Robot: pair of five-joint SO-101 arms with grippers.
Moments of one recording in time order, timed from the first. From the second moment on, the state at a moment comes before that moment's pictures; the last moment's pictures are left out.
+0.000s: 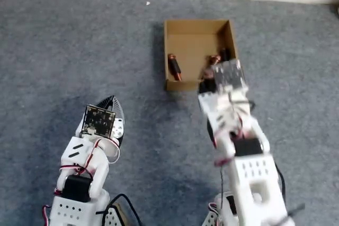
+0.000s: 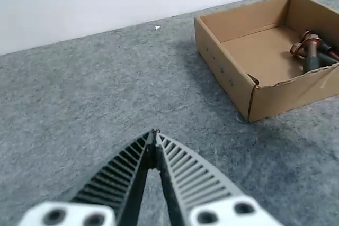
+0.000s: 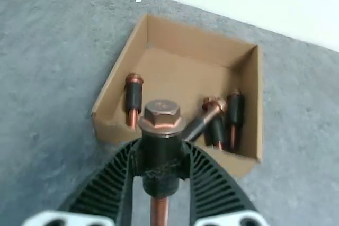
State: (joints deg) left arm 5.4 -103.8 95.9 37.1 -3.4; right arm -14.8 -50.6 59.8 25.0 12.5
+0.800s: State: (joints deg) left arm 5.4 -103.8 95.9 37.1 -3.4; right arm -12.0 15.8 21.2 5.1 12.5
